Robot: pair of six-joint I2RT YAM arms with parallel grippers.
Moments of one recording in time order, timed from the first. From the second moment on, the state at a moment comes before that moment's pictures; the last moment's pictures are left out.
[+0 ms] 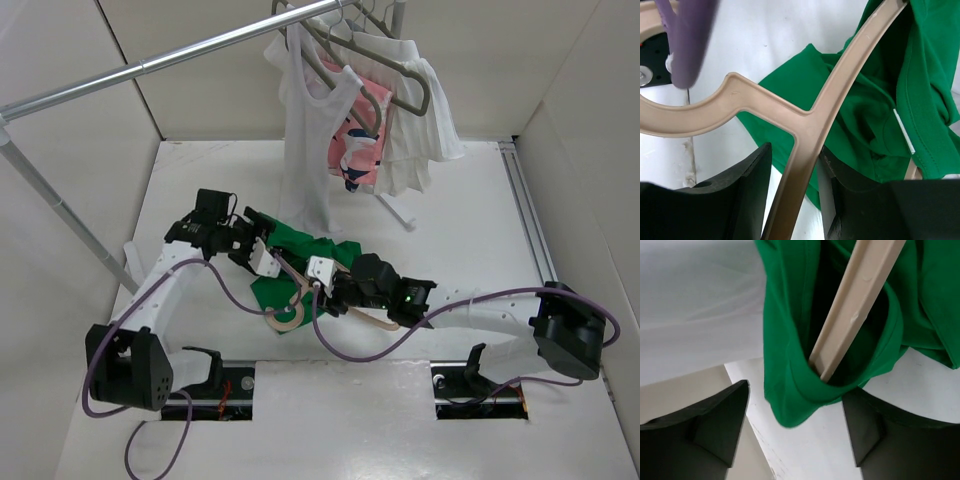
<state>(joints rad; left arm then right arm) -0.18 1.20 0.93 -0.70 0.60 1.83 1.10 1.36 0.74 0.23 -0.17 -0.23</state>
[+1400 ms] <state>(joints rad) -0.24 1.15 0.84 -0.69 0.76 1.79 1.07 1.36 0.81 0.19 -0.24 -0.24</state>
